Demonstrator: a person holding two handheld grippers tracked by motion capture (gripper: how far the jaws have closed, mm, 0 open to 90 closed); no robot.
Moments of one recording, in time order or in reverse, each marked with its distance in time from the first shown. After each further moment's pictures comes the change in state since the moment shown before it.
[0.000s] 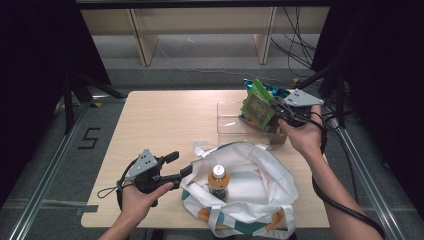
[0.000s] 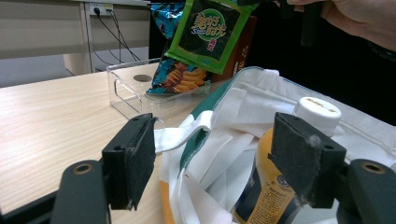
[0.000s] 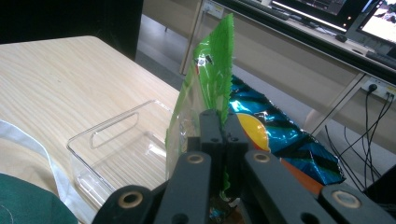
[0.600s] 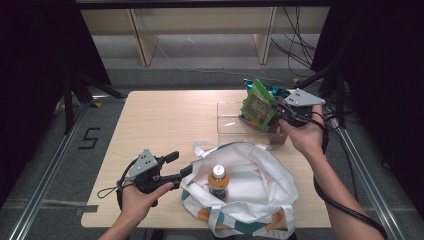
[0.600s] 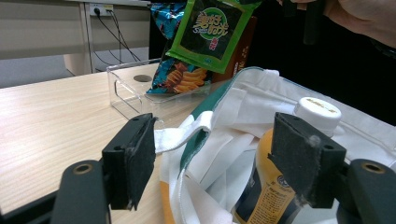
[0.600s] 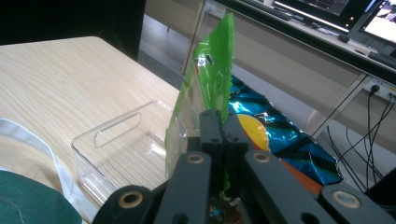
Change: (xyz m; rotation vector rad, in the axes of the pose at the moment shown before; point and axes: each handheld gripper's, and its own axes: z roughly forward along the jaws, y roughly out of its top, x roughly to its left) left arm 0.000 0.000 0.001 -0.012 -0.009 -0.001; right arm 0.000 0.002 -0.004 0.006 0.010 0.001
